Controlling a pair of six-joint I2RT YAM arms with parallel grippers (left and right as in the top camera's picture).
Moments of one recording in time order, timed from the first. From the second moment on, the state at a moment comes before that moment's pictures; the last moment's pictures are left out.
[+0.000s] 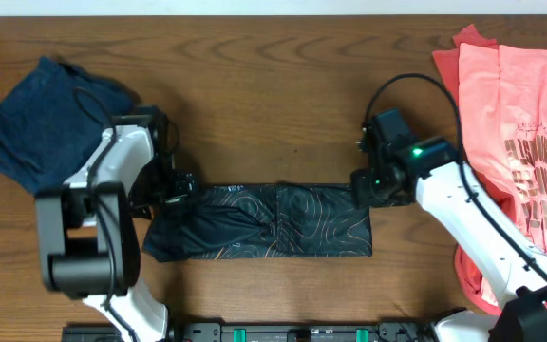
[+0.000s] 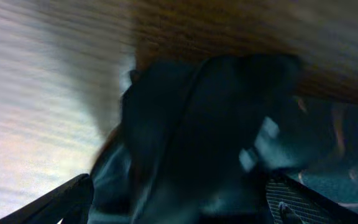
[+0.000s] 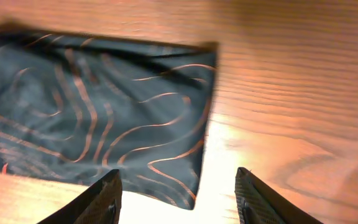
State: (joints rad) left arm 0.04 1.88 1.14 -1.09 0.03 -0.21; right arm 0.38 1.50 1.09 -1.00 -0.06 0.32
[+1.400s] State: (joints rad) left arm -0.22 1.90 1.54 -1.51 0.30 -0.31; right arm 0.17 1.50 1.09 -1.01 -0.02 0.33
